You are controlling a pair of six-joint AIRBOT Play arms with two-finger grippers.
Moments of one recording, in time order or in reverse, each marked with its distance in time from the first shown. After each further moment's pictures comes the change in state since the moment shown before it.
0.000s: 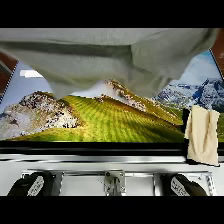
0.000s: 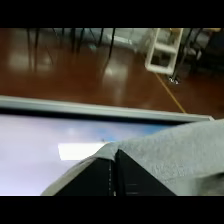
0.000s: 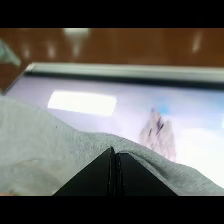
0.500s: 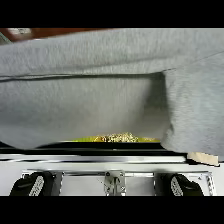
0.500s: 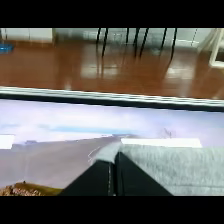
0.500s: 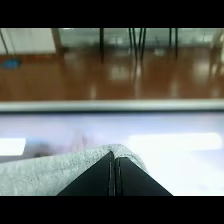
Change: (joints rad) left arm -0.001 0.163 0.114 0.342 -0.372 -0.163; right arm -0.005 0.288 0.054 -0.423 0.215 0.221
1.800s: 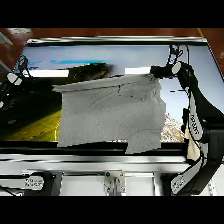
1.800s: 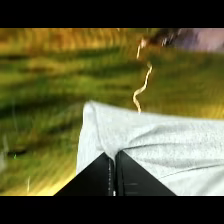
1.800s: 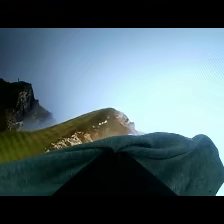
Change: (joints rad) left arm -0.089 -0.996 -0.403 -0.069 0.540 0.025; right arm 0.286 -1.143 -0.161 -0.036 -0.658 0.038
